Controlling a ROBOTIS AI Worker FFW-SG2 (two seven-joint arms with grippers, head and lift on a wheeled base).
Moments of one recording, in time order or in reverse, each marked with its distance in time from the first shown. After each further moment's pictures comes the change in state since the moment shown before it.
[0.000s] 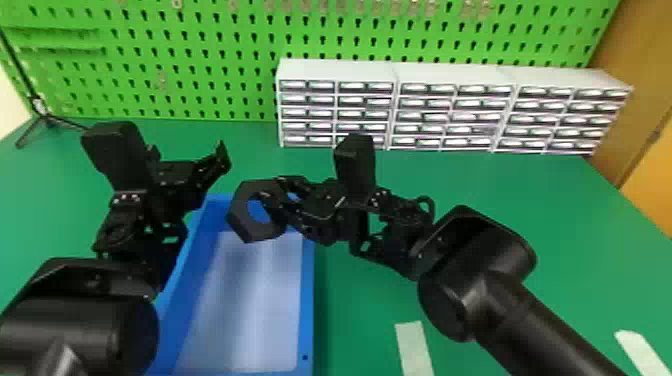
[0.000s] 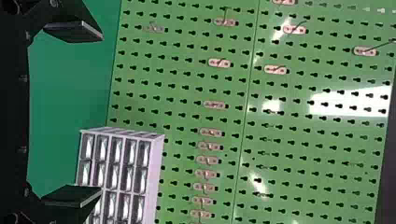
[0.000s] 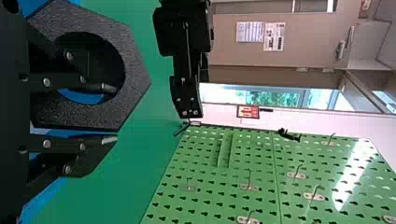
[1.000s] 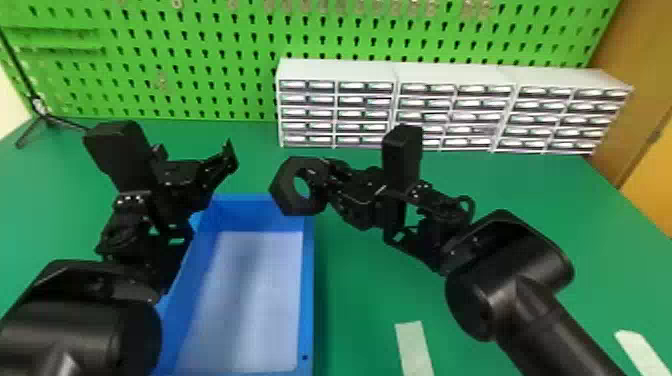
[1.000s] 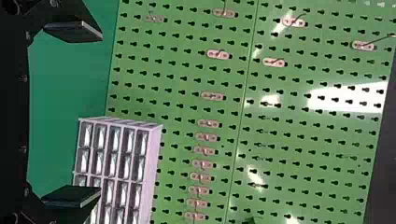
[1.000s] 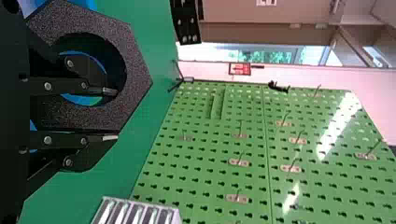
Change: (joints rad) left arm 0.017 0.000 -0.019 -0.036 0.020 0.006 0.000; right arm 0.101 0.023 -0.191 -0.033 0.092 0.000 0.000
